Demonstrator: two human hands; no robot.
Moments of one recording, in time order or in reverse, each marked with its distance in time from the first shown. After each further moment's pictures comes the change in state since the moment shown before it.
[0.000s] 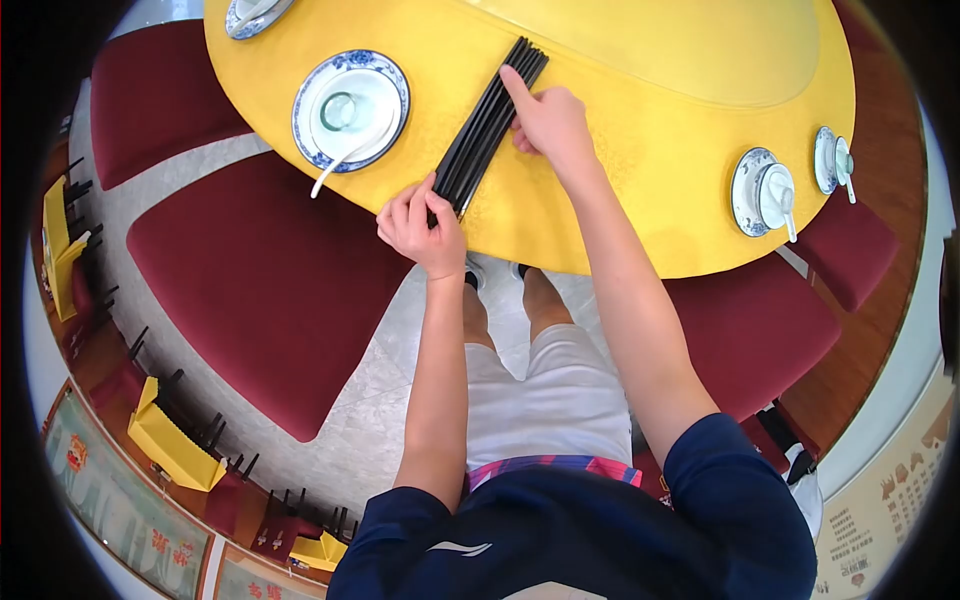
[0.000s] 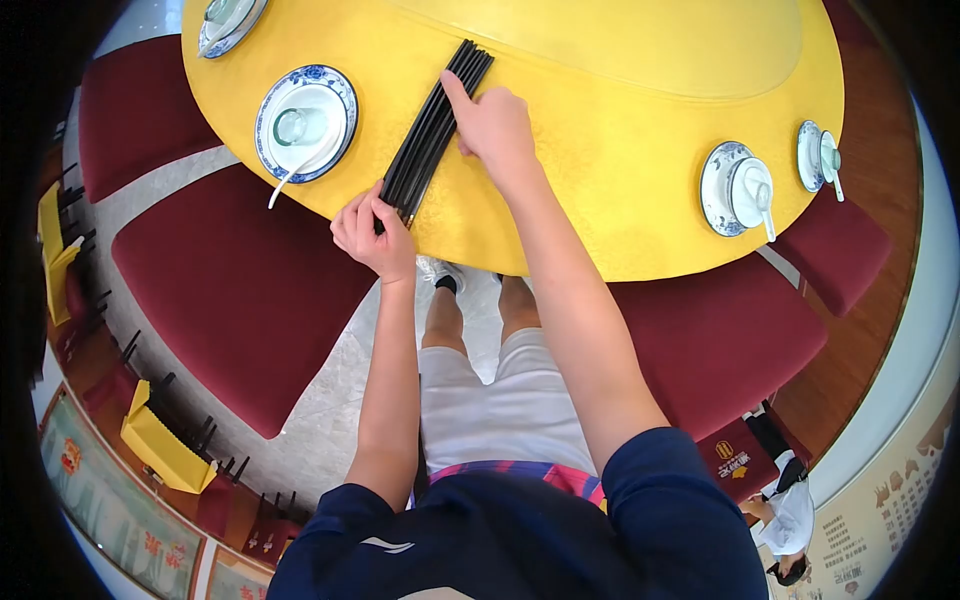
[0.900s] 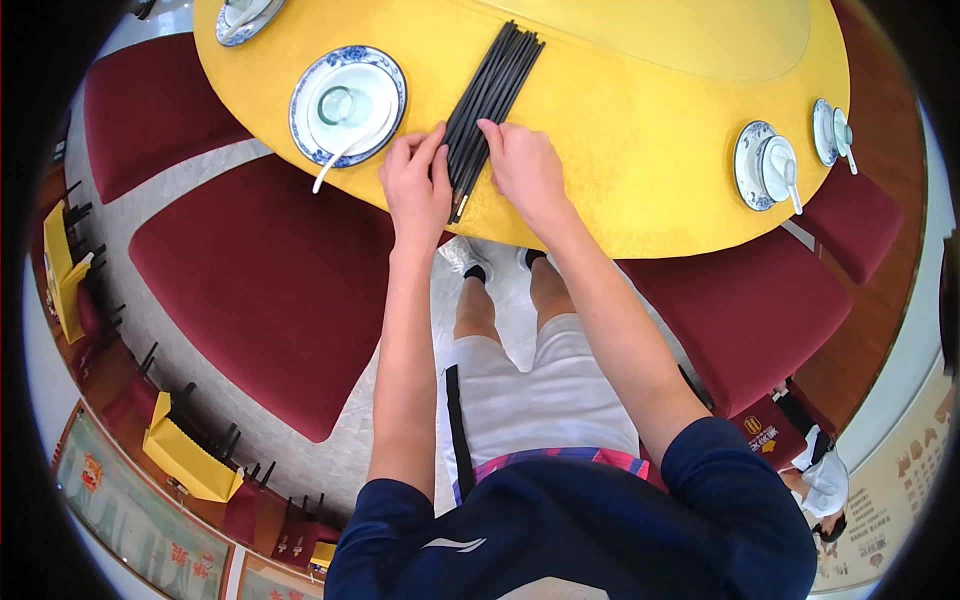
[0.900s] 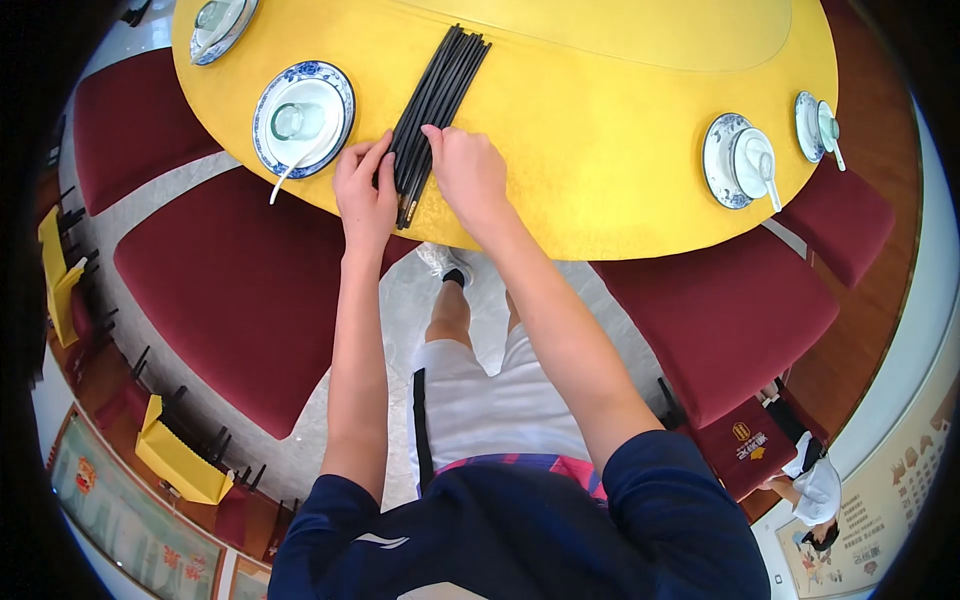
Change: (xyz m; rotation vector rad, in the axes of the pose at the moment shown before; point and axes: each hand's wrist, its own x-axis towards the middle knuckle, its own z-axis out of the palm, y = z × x) left_hand 0.059 -0.010 -0.005 -0.237 -0.498 0.212; right_hand -0.053 0.039 0.058 -0.131 0.175 -0.286
